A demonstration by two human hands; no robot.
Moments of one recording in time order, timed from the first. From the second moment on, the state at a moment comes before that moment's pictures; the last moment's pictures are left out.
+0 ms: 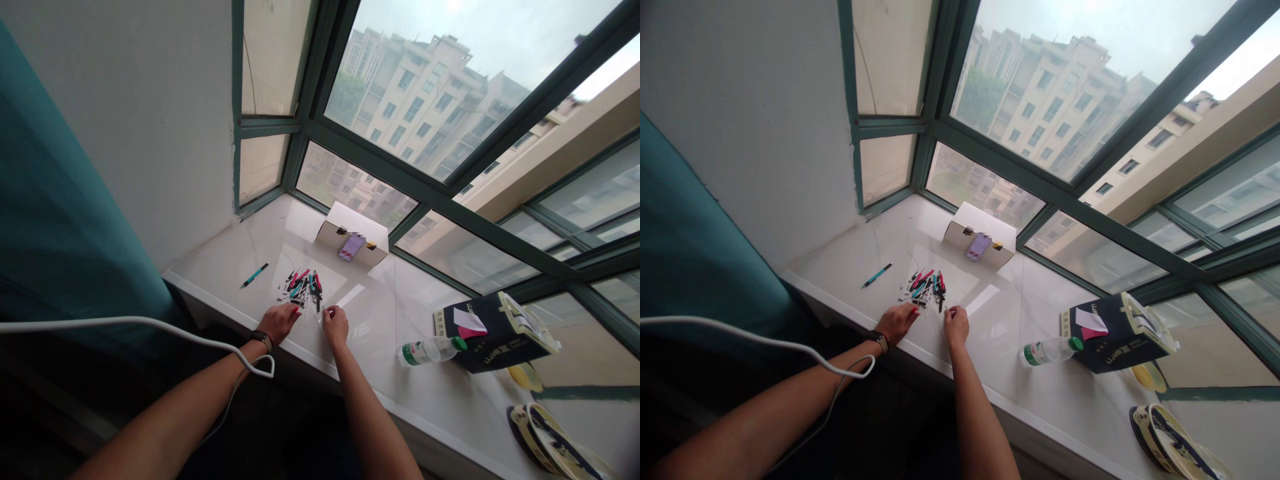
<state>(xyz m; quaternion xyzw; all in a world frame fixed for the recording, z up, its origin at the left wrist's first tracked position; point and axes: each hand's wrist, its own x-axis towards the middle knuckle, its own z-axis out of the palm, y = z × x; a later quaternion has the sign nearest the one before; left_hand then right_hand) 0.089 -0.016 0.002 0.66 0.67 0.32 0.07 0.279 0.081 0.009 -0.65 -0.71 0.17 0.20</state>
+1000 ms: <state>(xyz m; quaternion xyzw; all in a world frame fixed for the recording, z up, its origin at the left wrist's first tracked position) 0.090 -0.016 0.005 0.66 0.68 0.31 0.06 0.276 0.080 0.015 -0.61 -0.76 0.16 0.18</state>
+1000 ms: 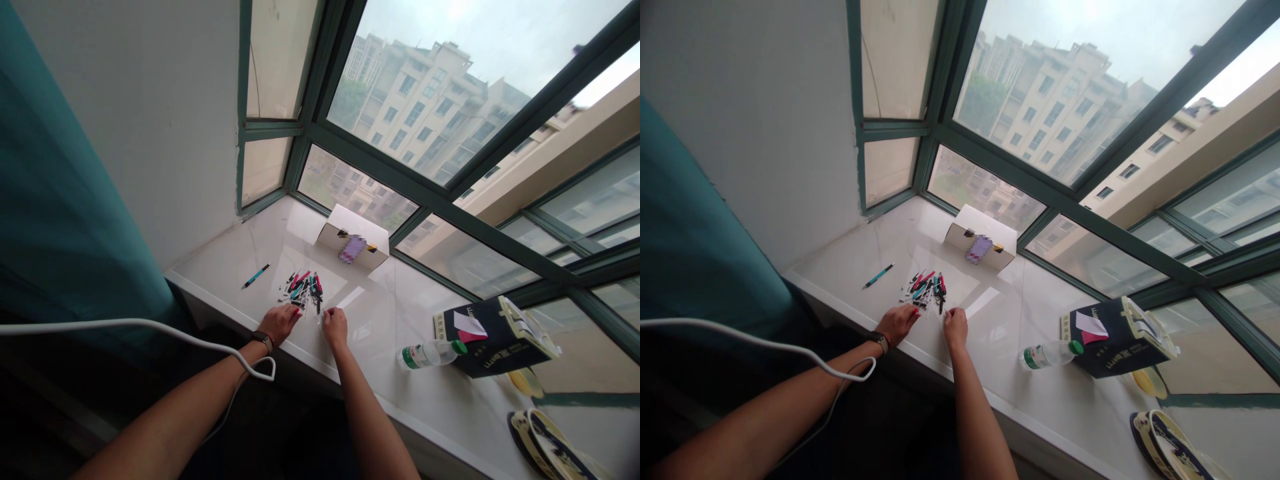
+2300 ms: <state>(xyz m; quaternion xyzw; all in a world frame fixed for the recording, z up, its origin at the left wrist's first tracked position) 0.090 -0.015 0.005 0.66 0.68 0.30 0.05 0.274 0.139 0.042 -0.54 -0.82 0.18 0.08</state>
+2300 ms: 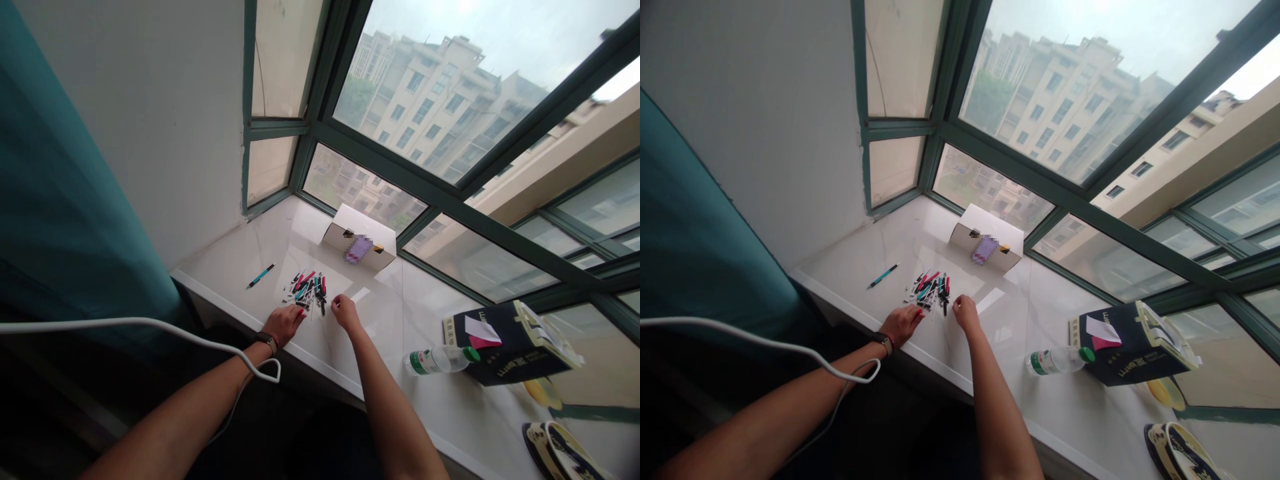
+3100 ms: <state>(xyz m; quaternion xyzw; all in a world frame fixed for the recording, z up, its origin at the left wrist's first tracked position) 0.091 -0.015 0.002 0.66 0.69 0.31 0.04 0.225 0.073 0.118 -0.36 -0.69 0.55 0.29</state>
